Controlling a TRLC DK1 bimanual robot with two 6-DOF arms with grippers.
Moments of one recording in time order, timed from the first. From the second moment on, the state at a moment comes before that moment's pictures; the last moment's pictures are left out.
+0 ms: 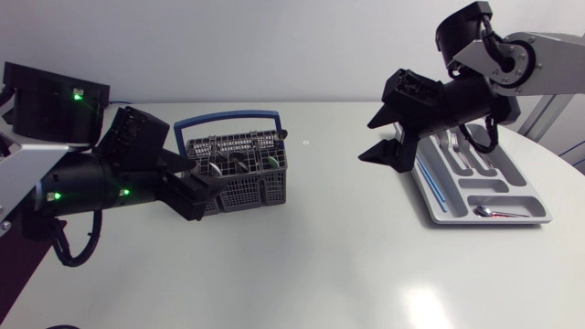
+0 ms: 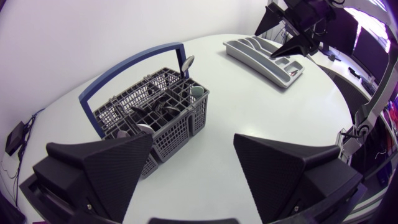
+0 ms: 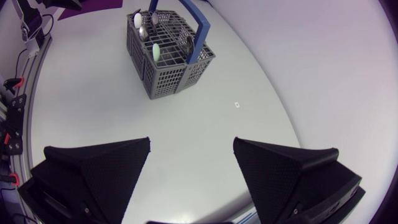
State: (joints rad) left arm -0.45 1.08 0.78 -0.34 0.12 0.13; right arm 0.21 1.58 1.26 -0.61 -0.39 -0.95
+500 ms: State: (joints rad) left arm -0.46 1.35 0.81 -0.01 0.10 0.23; right arm 0.29 1.63 1.19 -0.55 -0.39 -0.91
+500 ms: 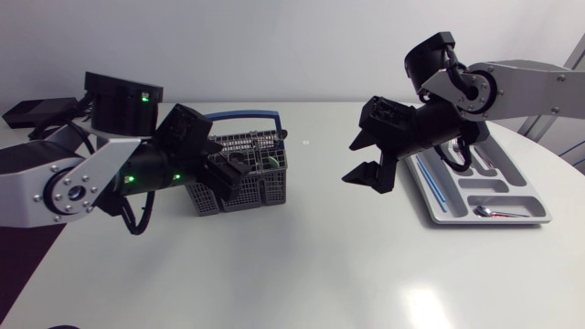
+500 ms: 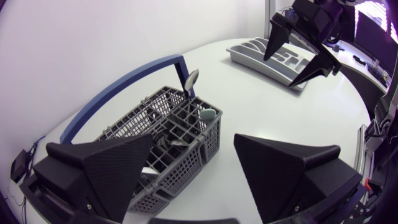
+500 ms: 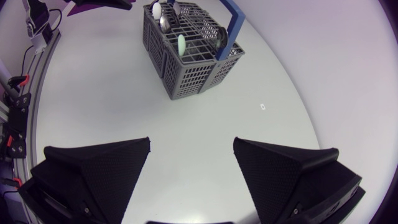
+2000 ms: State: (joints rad) left arm -0.55 1.81 1.04 0.36 -0.06 0.36; right arm 0.30 1.61 1.06 -0.45 -0.46 -0.91
